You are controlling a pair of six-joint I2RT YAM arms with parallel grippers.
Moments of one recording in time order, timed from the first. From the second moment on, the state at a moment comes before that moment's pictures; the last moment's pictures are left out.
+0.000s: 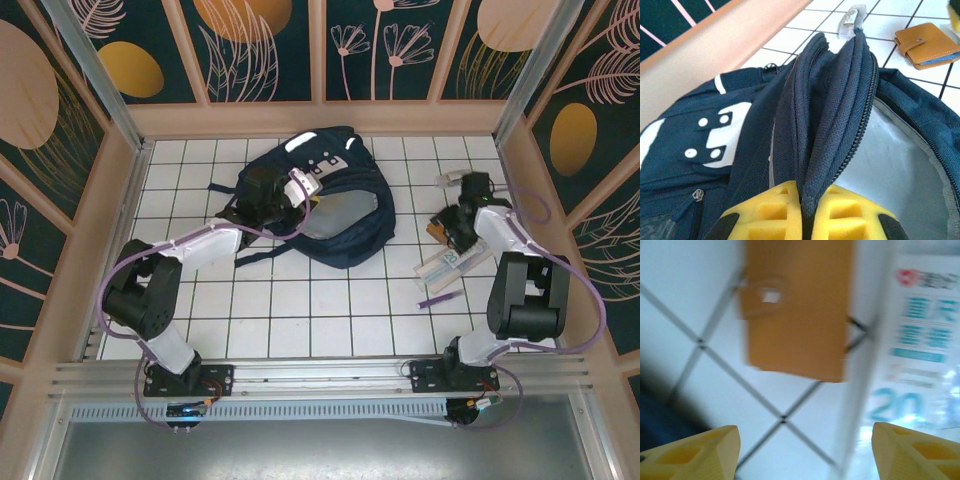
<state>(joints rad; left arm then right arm) -0.51 1.69 1.03 0.21 0.35 0.37 -0.10 1.55 0.99 -0.66 -0.10 0.79</state>
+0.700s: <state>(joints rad) -0.44 1.66 0.95 0.35 0.47 0.06 -0.25 1.74 1.01 -0.45 -0.26 0.66</state>
